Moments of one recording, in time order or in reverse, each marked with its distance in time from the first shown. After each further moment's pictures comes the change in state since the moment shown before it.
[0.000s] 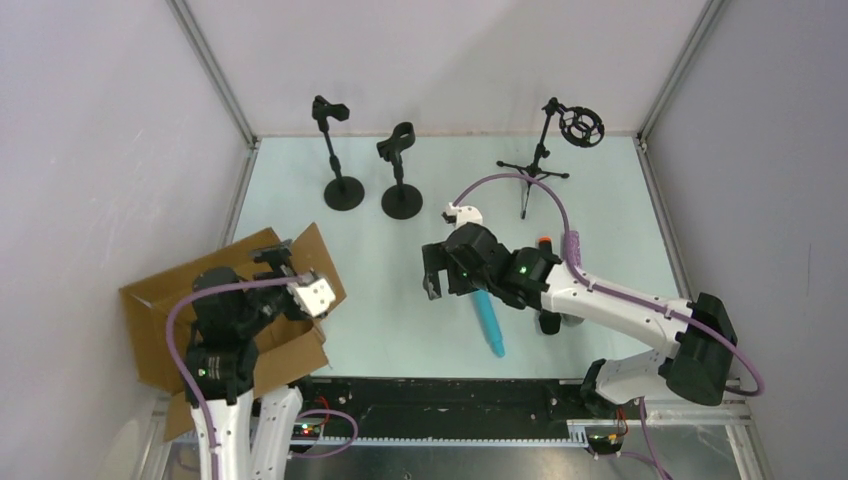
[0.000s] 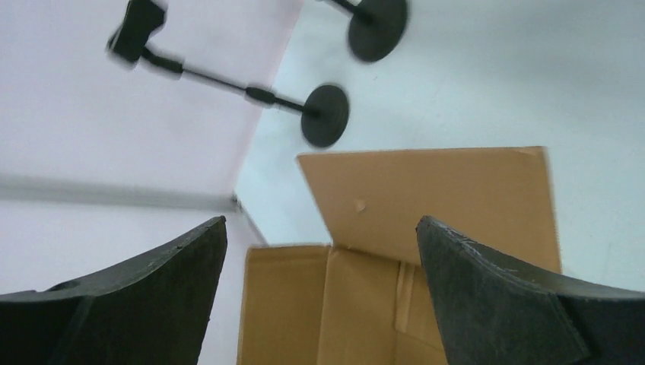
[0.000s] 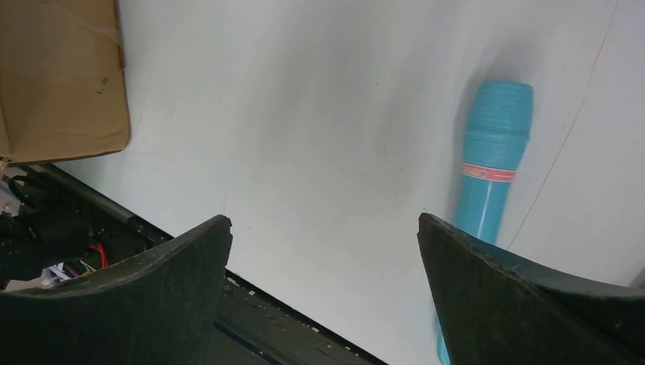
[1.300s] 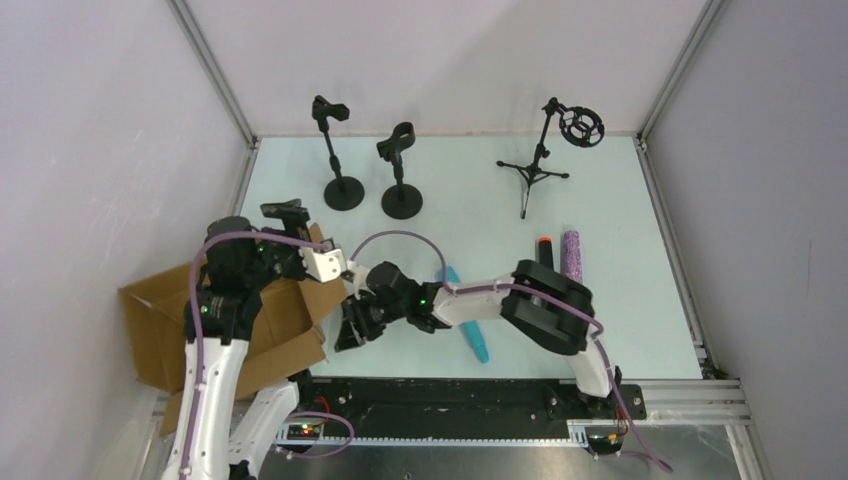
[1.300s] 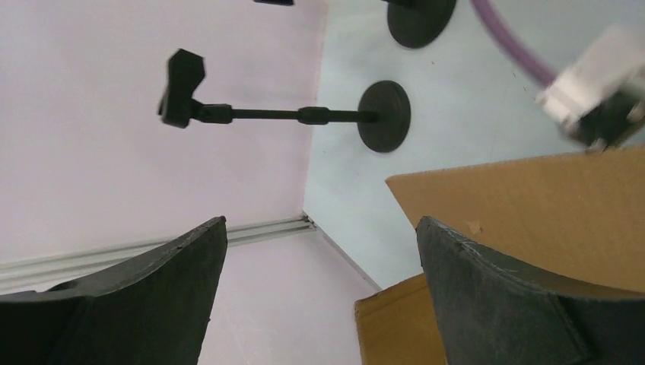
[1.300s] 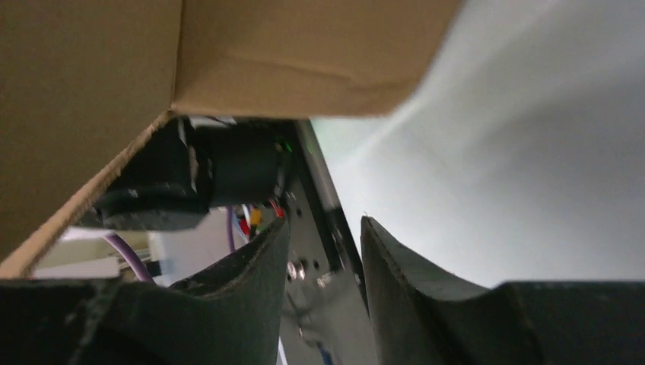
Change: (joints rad) left arm -0.150 0.293 0.097 0.123 -0.087 0.337; right arm 0.147 0.649 0.067 0.819 -0.674 0.130
